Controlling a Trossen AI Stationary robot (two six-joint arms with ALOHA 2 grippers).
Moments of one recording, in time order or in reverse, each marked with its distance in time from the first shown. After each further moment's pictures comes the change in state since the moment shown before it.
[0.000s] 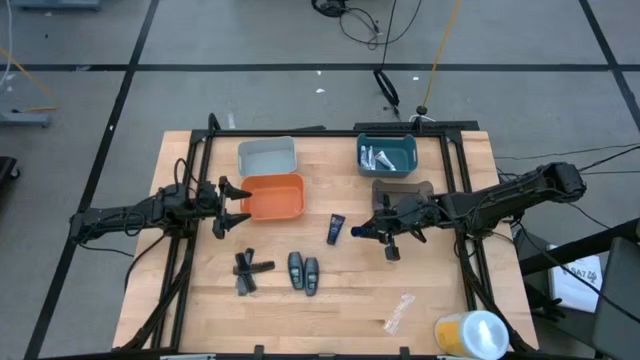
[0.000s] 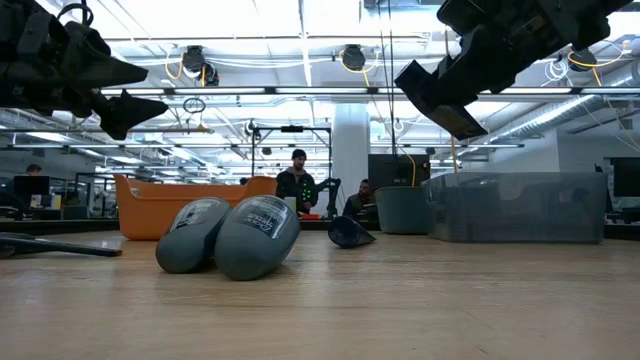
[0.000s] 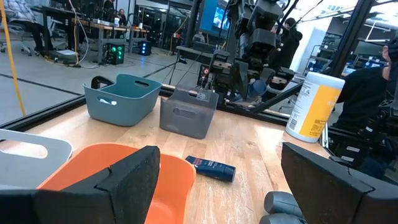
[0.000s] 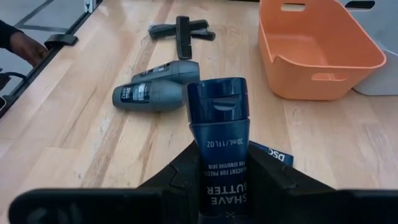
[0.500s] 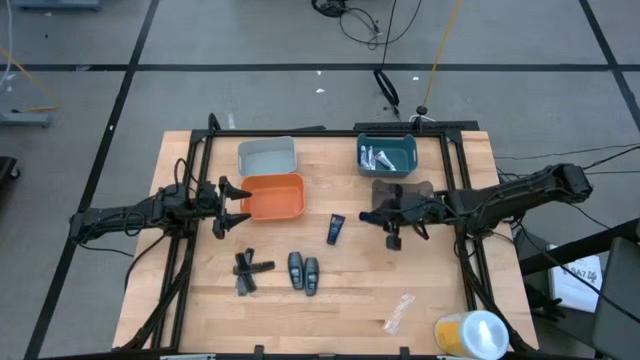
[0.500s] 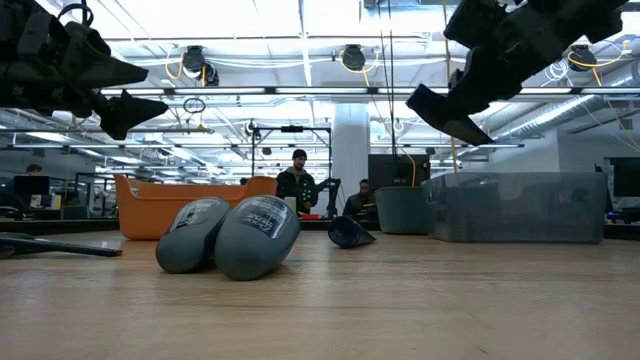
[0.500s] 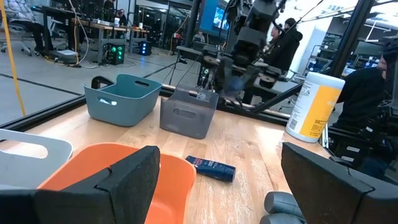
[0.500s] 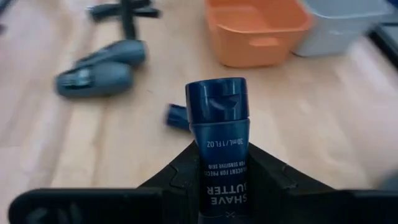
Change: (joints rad) left arm 0.000 0.000 0.000 0.000 0.000 0.000; right arm -0.020 -0.086 0.000 -0.185 0.170 0.078
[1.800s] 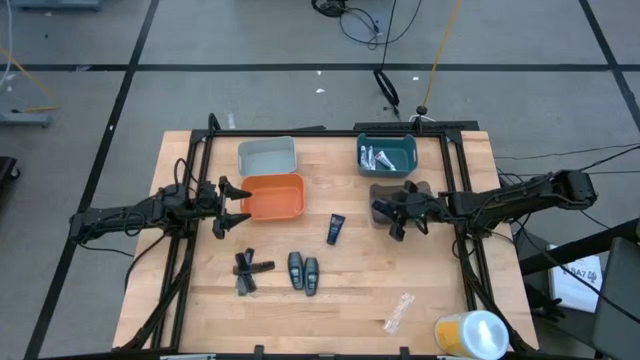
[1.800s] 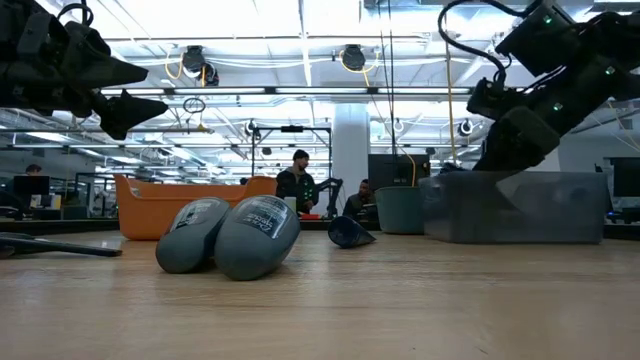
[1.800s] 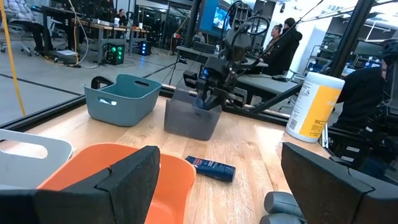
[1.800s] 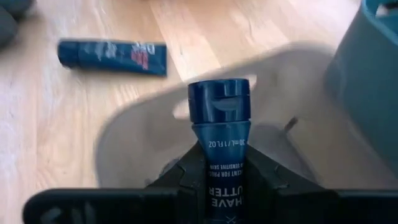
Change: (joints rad) left arm 0.000 0.000 0.000 0.000 0.000 0.000; right arm -0.139 -0.047 -0.291 0.165 0.058 0.121
